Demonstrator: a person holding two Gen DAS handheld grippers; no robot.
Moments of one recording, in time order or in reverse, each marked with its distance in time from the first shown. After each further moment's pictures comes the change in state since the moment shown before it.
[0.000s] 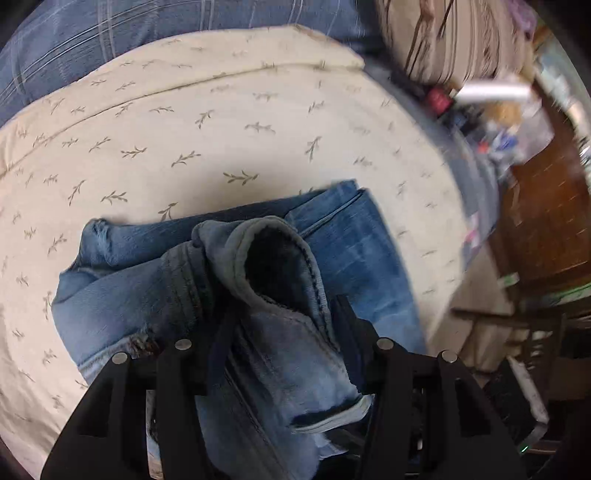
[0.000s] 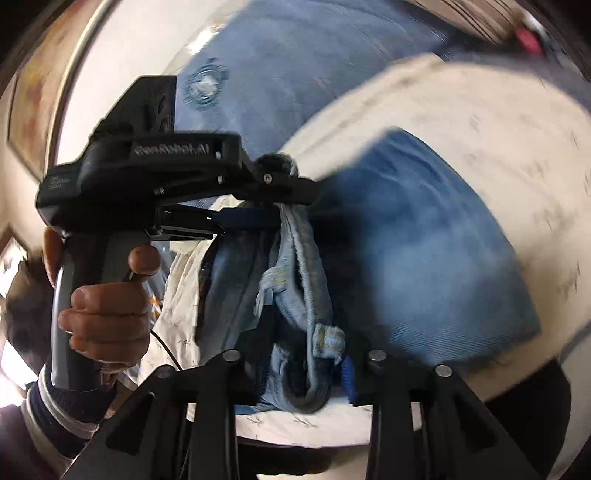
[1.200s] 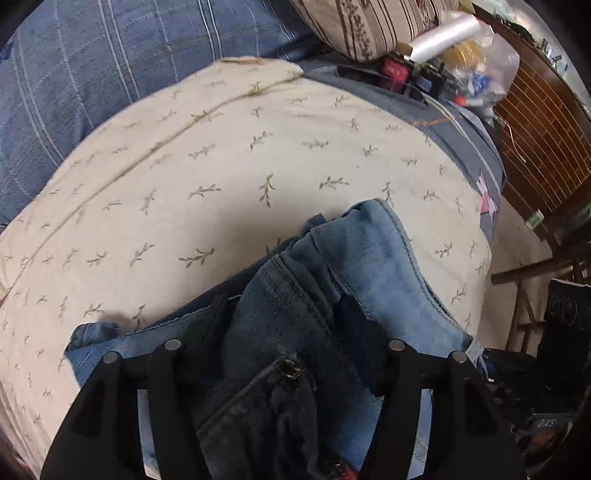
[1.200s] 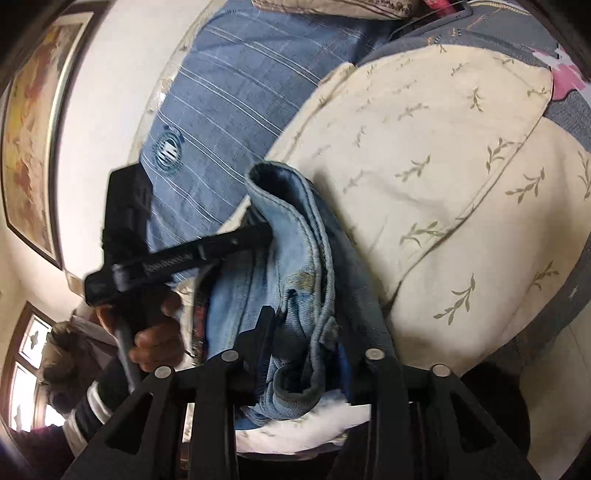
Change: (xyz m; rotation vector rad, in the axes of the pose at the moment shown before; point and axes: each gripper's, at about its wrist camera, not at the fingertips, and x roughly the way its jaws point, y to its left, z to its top) left arm 0.016 -0.041 0.009 0.315 -0.146 0.106; right arm -0.024 -0.059 0.034 0.135 -0.070 0.067
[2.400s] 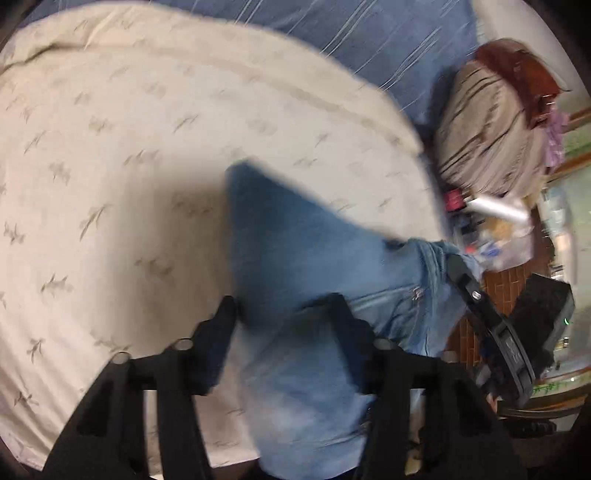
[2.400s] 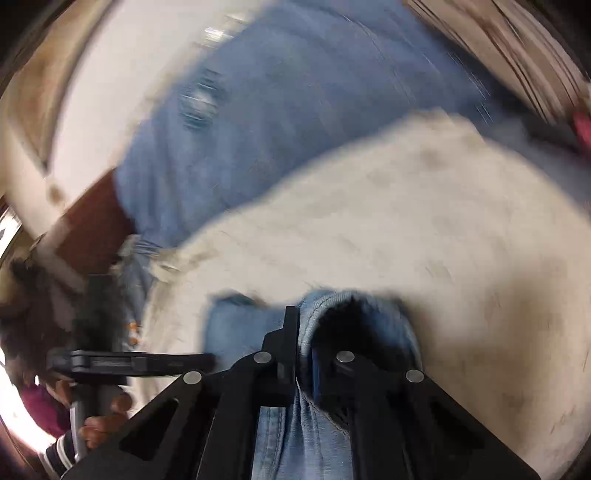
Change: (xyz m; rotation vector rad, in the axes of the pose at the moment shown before) left arm -0.037 0.130 -0.091 -0.737 -0.046 -0.252; right arm 0.073 0.120 0.099 -0.463 0.040 -0.083
